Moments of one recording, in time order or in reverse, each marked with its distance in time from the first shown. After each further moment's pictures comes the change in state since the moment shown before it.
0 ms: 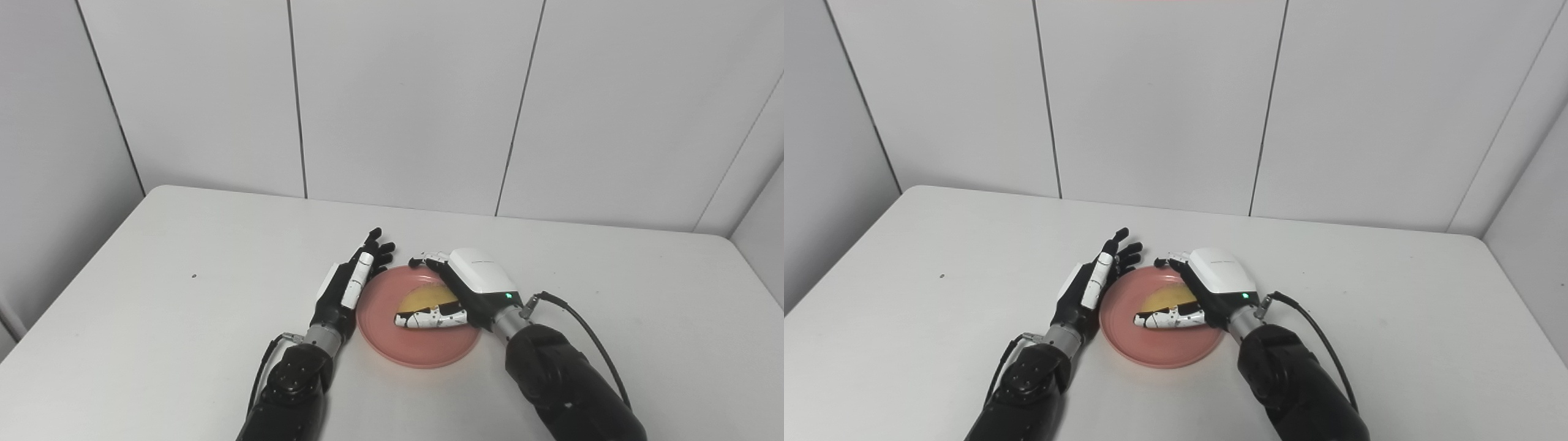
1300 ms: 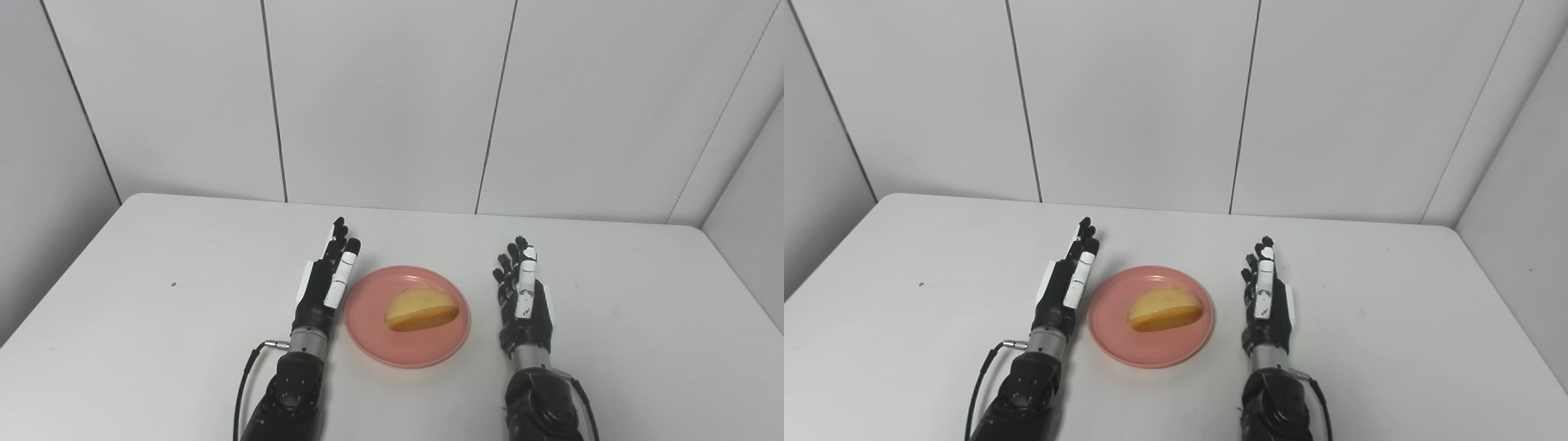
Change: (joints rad) left arm 0.018 -0.040 0.005 -0.009 0.219 -0.121 0.260; right arm 0.112 0.314 -0.580 0.176 0.977 -0.167 -0.089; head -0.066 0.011
